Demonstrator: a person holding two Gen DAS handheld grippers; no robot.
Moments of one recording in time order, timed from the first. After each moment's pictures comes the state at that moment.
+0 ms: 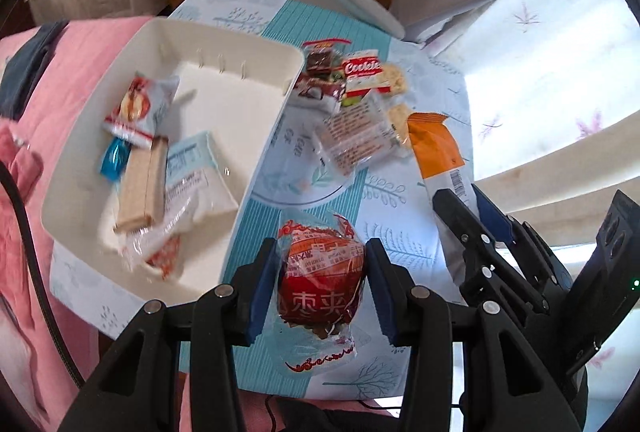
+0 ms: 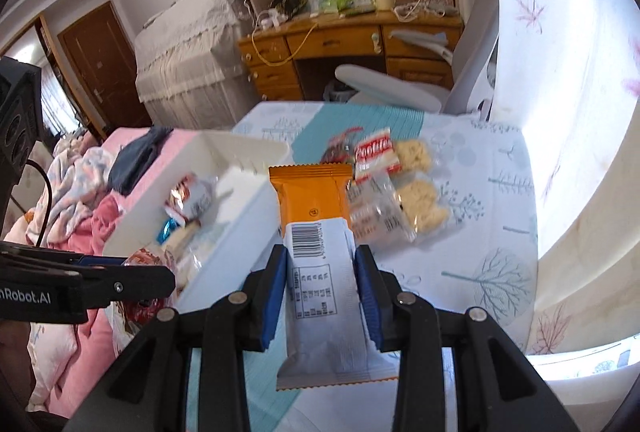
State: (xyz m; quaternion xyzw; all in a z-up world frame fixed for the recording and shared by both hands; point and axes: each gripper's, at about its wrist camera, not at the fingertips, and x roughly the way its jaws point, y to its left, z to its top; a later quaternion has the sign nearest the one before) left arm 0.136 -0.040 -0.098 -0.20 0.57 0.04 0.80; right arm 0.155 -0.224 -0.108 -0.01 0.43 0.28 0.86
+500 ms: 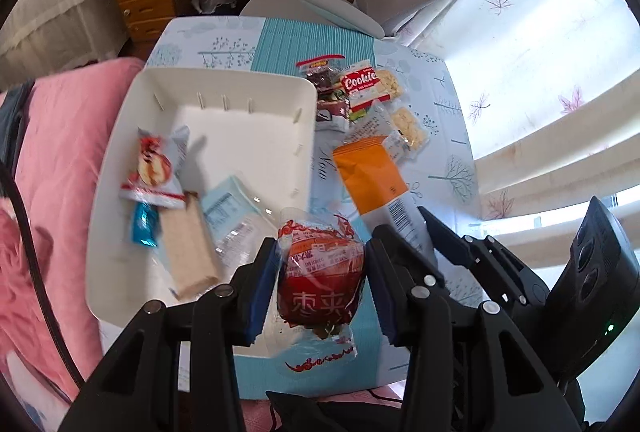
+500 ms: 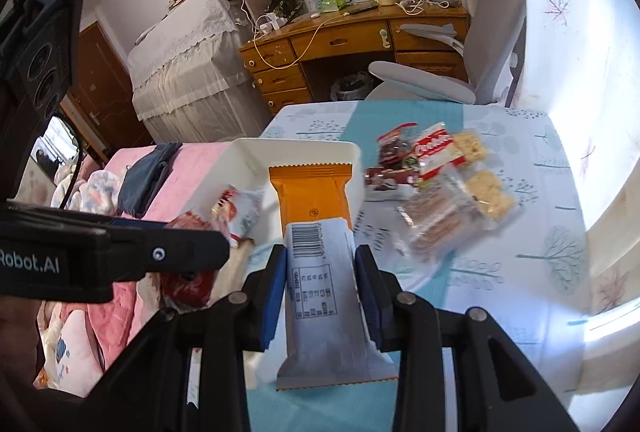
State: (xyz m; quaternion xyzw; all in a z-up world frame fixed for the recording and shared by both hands) left arm 0.147 0.033 -0.081 -0.12 0.58 -0.05 0.80; right arm 0.122 -0.131 -0.105 0.03 0.44 0.26 0.86
